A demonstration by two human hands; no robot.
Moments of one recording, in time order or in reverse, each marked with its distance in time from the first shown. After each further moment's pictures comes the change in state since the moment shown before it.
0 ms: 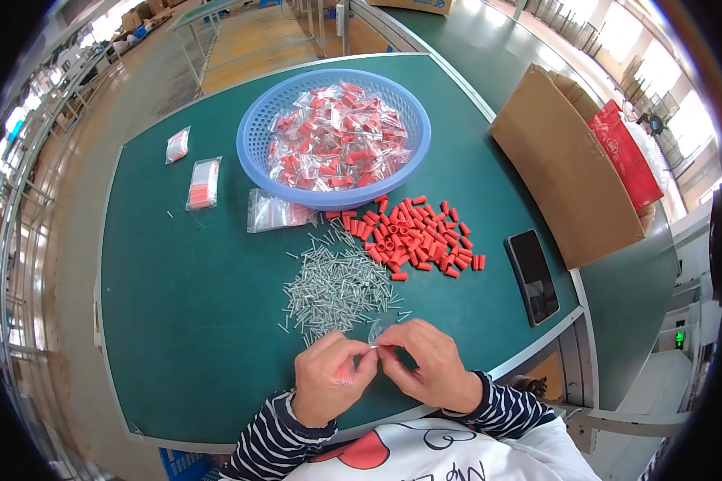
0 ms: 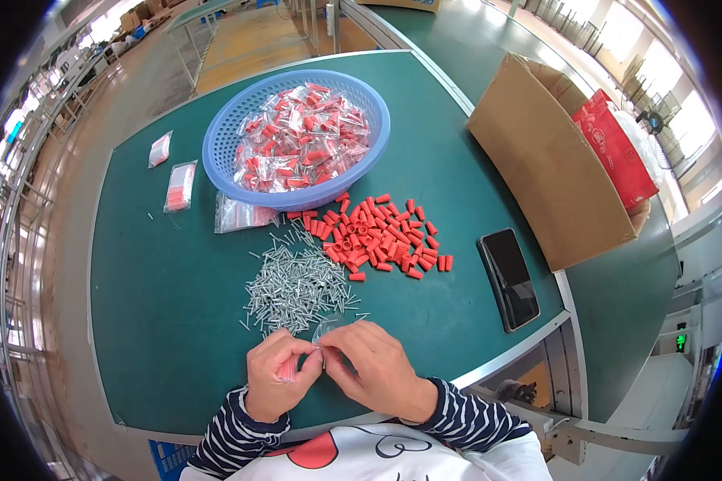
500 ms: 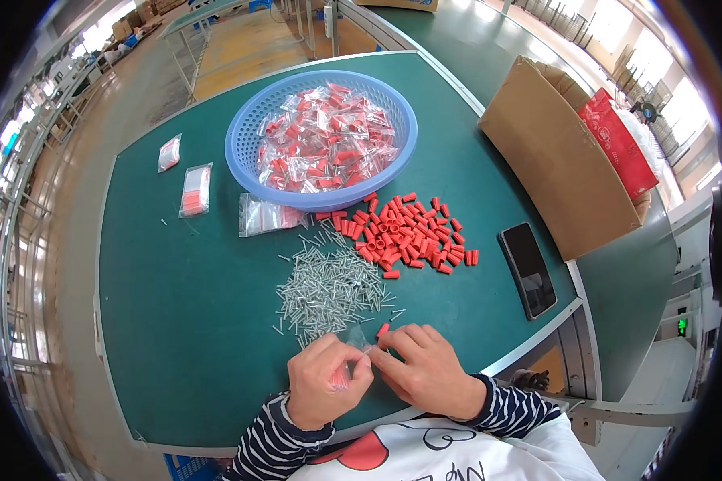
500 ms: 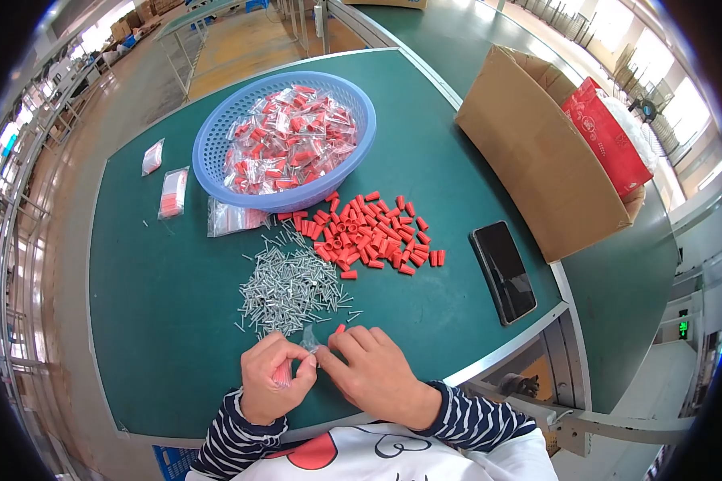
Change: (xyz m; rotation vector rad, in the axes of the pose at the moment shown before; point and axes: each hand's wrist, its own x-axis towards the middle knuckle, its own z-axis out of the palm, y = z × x) left_hand 0.001 0.004 -0.004 0.070 -0.048 0.072; right_hand -0.012 -0.006 -0.009 -0.399 -0.240 -0.113
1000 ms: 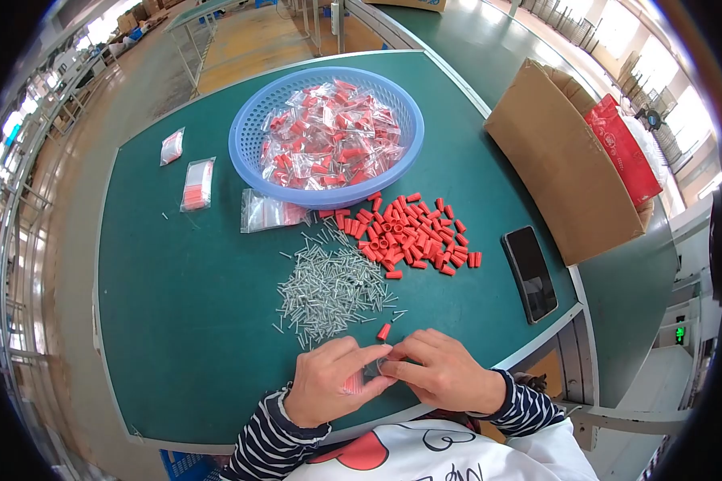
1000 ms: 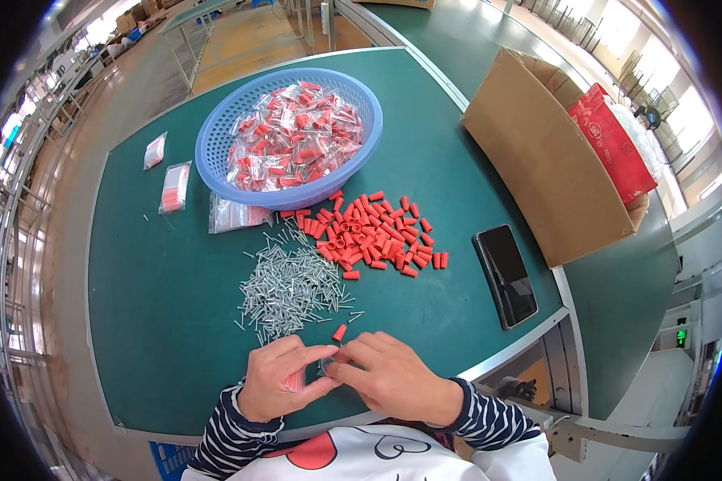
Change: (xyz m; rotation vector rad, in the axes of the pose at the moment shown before) left_hand 0.006 0.001 -0.004 0.023 -0.190 0.106; right_hand -0.006 0.018 -0.019 0.245 -0.128 -0.100
